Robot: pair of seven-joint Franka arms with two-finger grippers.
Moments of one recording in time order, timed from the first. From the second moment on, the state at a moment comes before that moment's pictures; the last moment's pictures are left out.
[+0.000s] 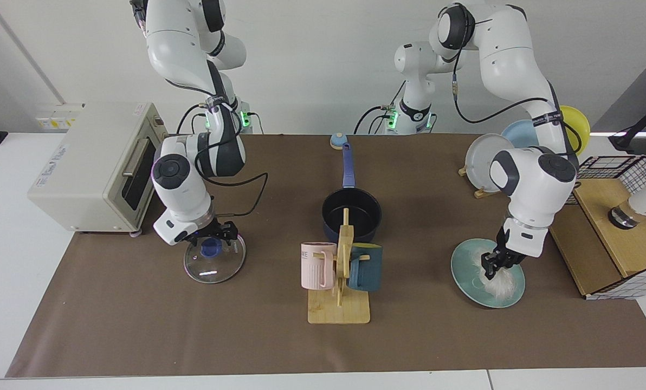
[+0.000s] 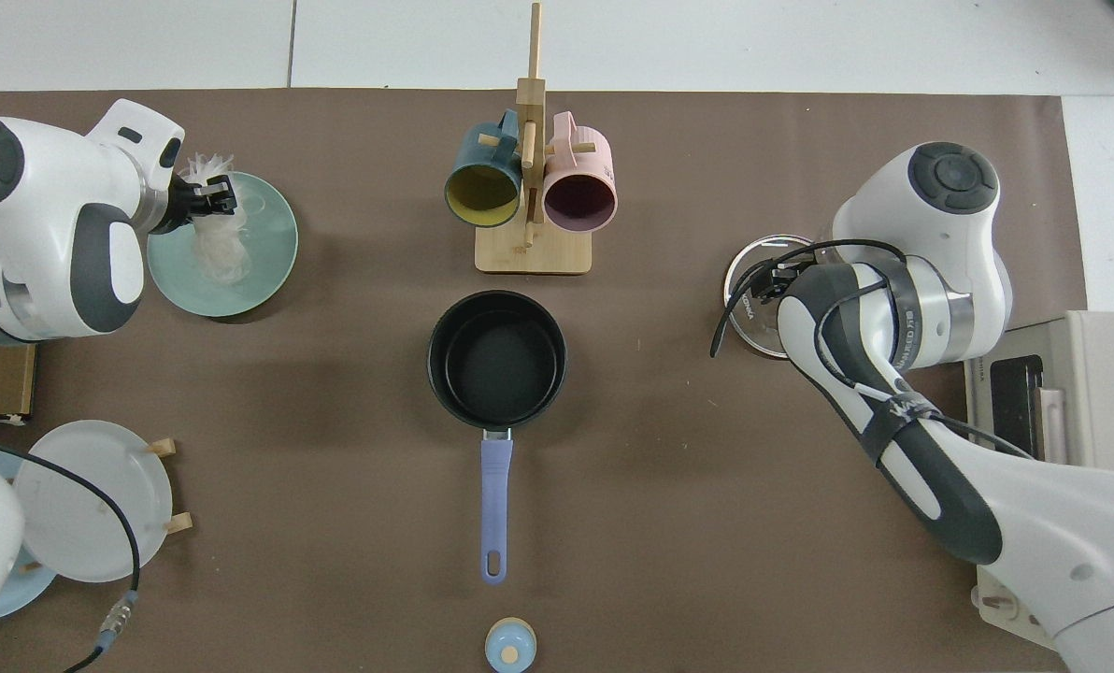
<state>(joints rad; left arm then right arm) 0.04 0.51 -0.04 -1.58 -0.01 2.34 -0.24 0.11 0.44 -0.01 -1.72 -0.02 2.10 0.11</state>
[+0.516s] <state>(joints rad) 0.04 0.32 -0.23 -1.48 -0.01 1.98 -0.45 0.11 0.43 -0.01 -1.77 -0.02 2.19 0.11</state>
